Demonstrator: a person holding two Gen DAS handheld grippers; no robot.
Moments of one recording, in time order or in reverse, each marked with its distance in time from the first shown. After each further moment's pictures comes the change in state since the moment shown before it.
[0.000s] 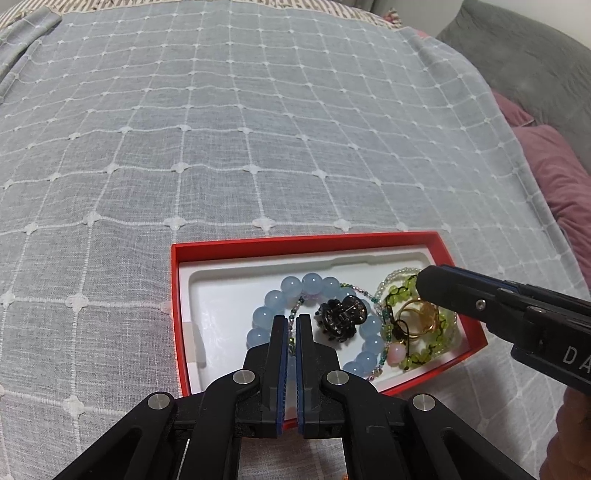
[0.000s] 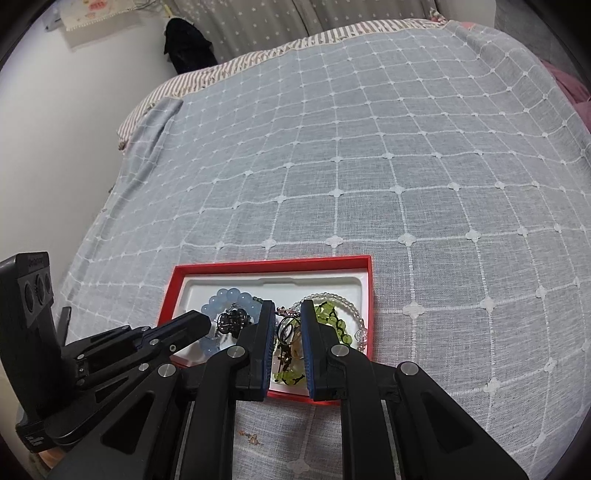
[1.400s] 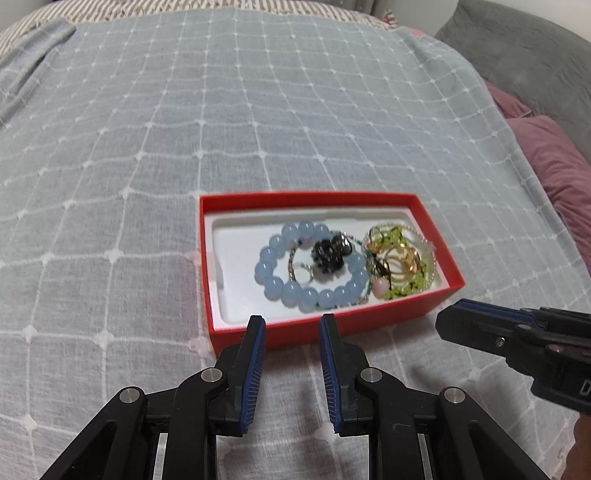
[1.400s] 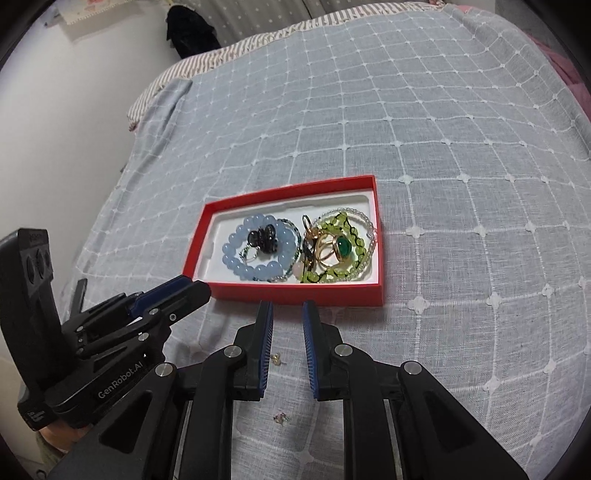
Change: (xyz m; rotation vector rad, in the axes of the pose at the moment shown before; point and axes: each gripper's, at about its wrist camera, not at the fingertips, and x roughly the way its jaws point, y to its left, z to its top) left arm -0.041 -0.003 -0.036 0.021 -0.008 0.039; right arm -0.037 0.018 -0.054 -0.005 0.079 0.008
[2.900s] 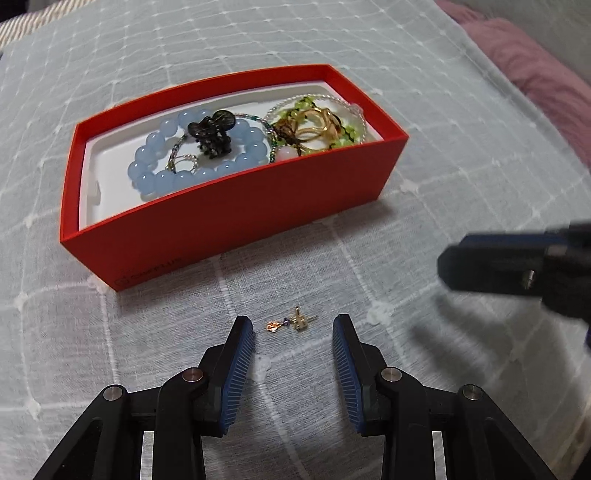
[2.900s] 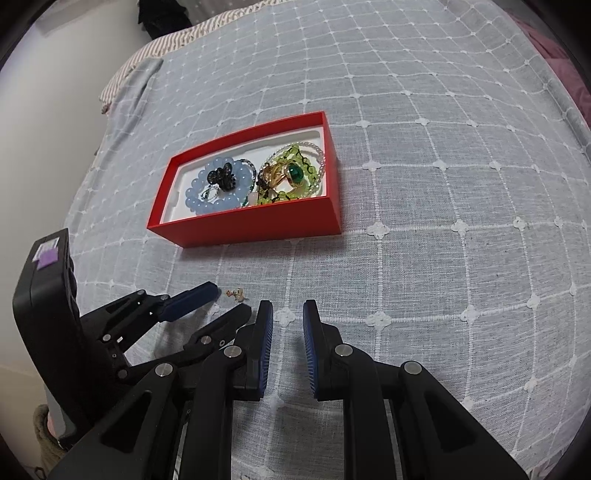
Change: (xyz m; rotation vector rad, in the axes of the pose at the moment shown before) left arm 0.037 -0.056 -0.050 0.256 0.143 0.000; right arm -0.007 -0.024 -0.033 0.076 0.109 -0.069
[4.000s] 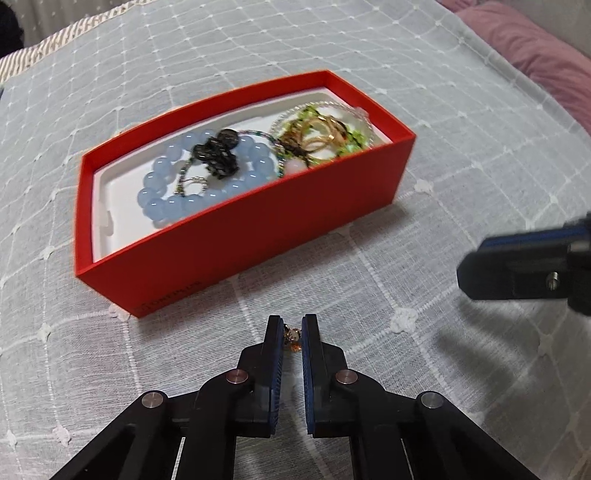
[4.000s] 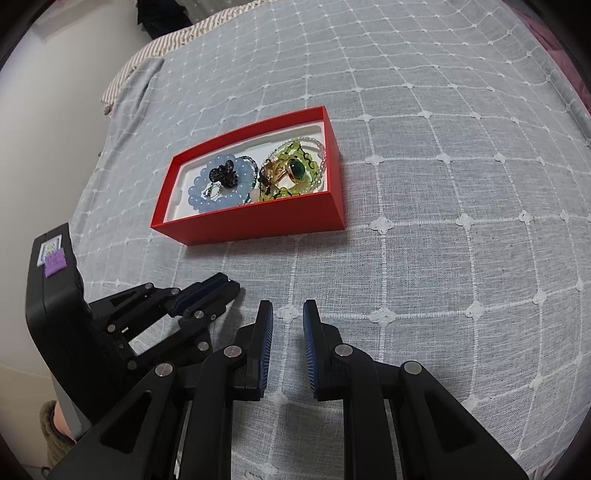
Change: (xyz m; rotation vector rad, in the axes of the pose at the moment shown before) left arm 0.000 0.004 0.006 0.049 -0.028 0.057; right arm 0.003 0.000 -0.001 -0.003 0.028 0.036
